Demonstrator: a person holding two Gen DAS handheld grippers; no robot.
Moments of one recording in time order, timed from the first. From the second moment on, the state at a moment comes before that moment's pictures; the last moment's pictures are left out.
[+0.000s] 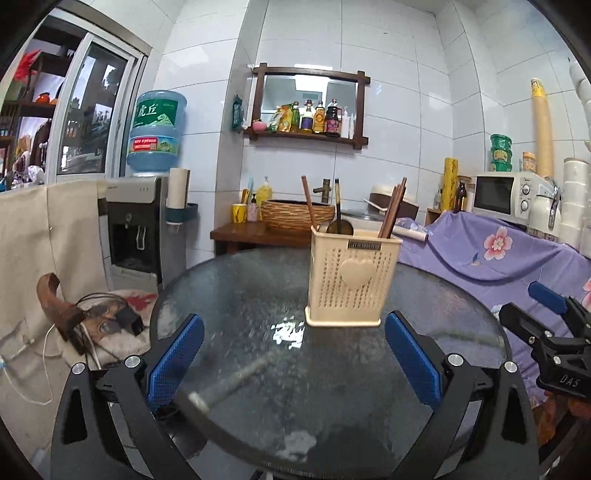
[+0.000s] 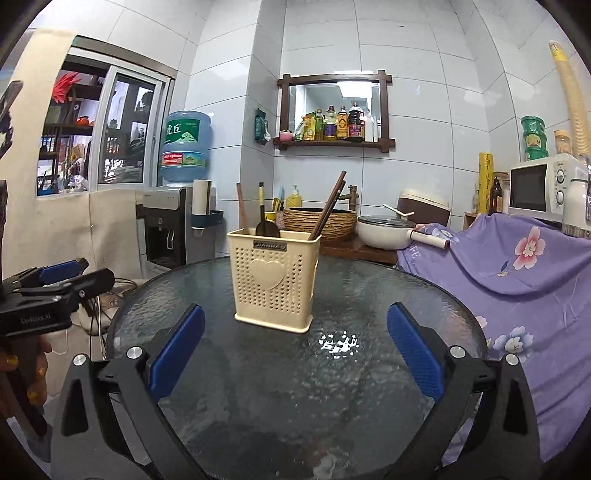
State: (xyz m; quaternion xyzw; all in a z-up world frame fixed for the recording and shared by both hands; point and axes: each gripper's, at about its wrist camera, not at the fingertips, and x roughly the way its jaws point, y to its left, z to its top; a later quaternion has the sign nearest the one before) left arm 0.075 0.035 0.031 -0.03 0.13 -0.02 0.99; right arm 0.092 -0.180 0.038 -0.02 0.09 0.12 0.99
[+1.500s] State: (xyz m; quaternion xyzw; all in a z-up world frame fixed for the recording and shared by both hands) left arm 0.039 0.031 0.020 -0.02 0.12 -0.03 0.99; right arm 0.057 -0.187 0.034 0.00 0.09 0.11 0.99
